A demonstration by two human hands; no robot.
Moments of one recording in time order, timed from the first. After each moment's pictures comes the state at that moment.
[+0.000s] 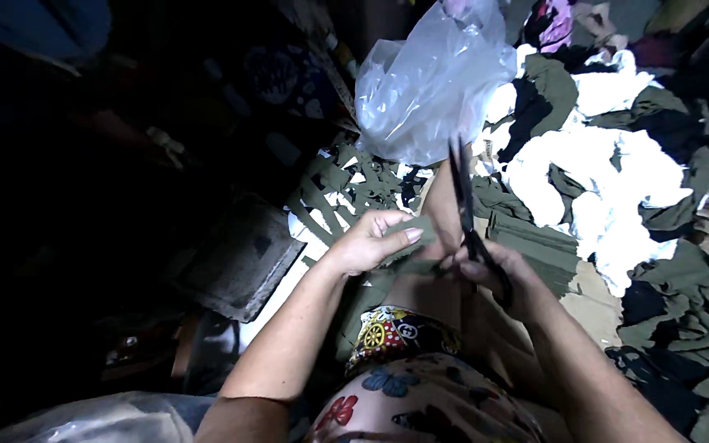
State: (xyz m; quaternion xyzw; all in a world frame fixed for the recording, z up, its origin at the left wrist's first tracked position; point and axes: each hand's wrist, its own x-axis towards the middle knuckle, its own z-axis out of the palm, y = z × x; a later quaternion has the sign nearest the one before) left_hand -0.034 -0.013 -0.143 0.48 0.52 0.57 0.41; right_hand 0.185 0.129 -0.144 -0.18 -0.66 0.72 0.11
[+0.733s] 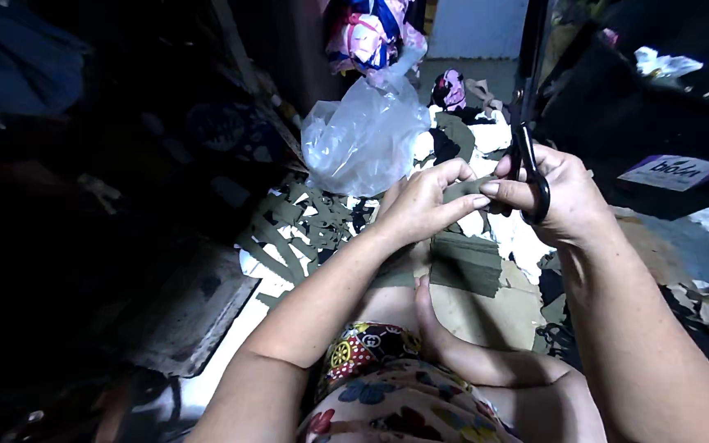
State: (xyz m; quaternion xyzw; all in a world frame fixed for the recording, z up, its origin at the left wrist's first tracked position) left_hand 0.036 0.095 -0.064 0.69 0.41 0.57 0.19; right_hand 0.221 0.149 0.003 -0.22 -0.77 0.50 0.33
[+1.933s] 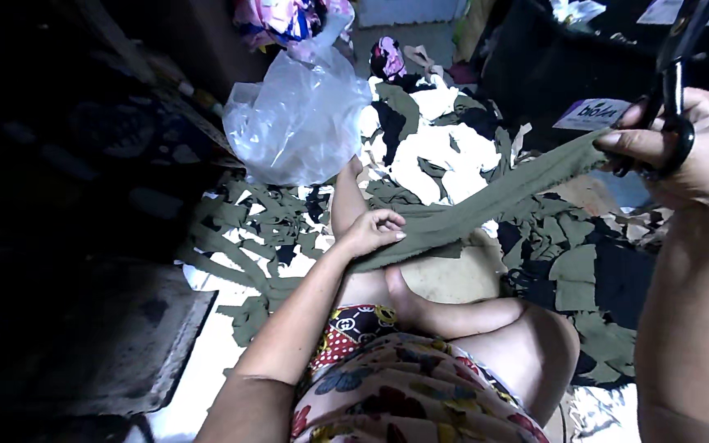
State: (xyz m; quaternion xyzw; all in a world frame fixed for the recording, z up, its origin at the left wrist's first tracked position) left_hand 0.049 0.098 -0.191 0.62 0.50 0.44 0.42; right_hand 0.393 0.205 0.034 -0.36 -0.78 0.32 0.41
